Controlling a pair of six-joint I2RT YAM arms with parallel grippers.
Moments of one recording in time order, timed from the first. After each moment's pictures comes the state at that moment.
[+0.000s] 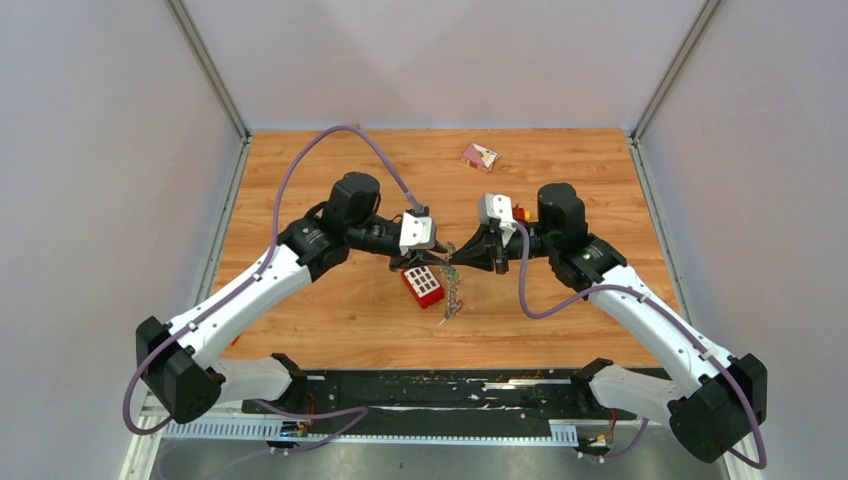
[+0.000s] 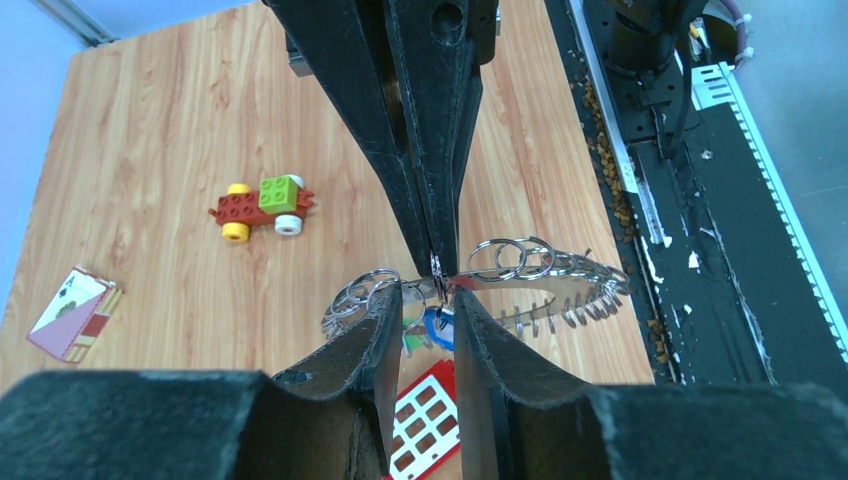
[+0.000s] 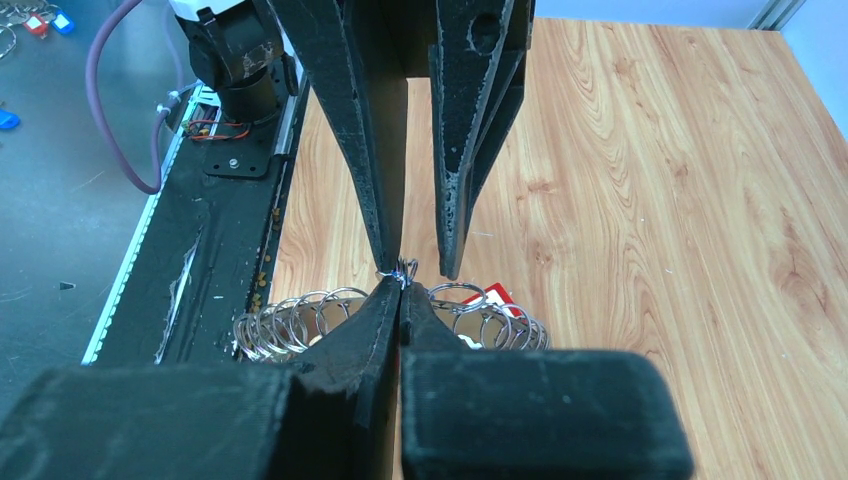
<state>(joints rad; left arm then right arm) -0.71 1.23 1.15 -0.40 0.84 0.61 0.54 1.10 0.93 -0.14 -1.01 -0.36</state>
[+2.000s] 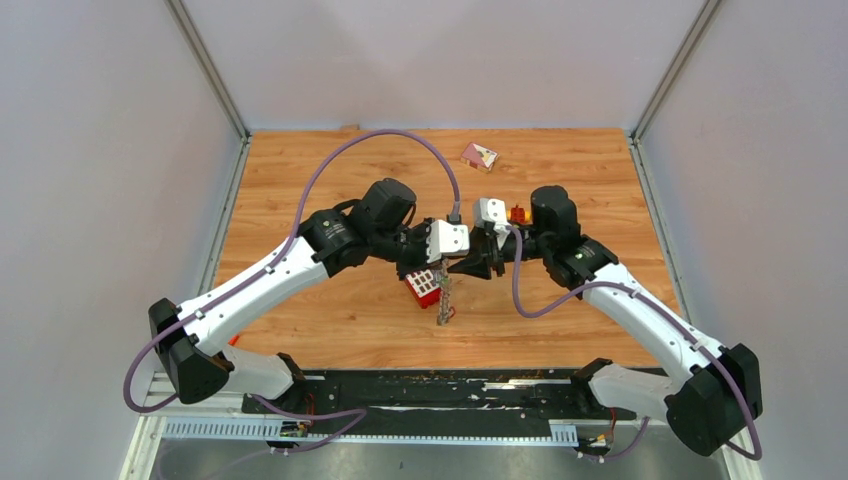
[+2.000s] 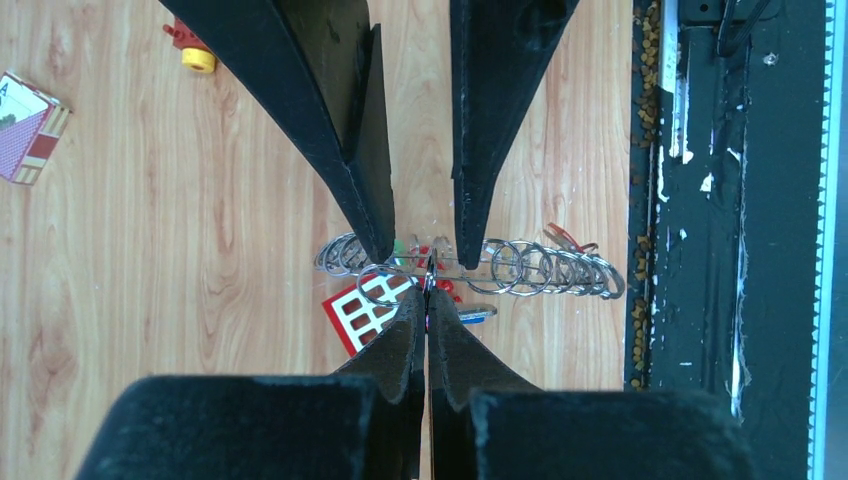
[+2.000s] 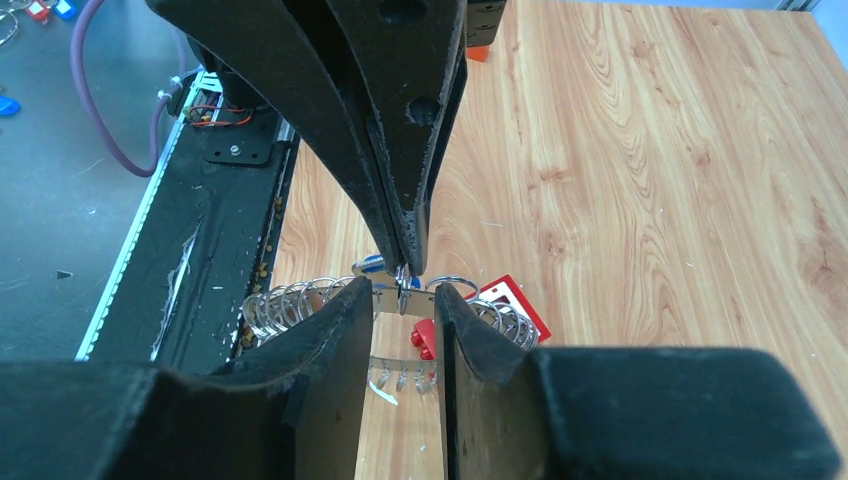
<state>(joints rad) -0.89 1.34 1.36 -0.76 0.41 0.55 0.55 1.14 0.90 -0.11 -1.02 -0.38</state>
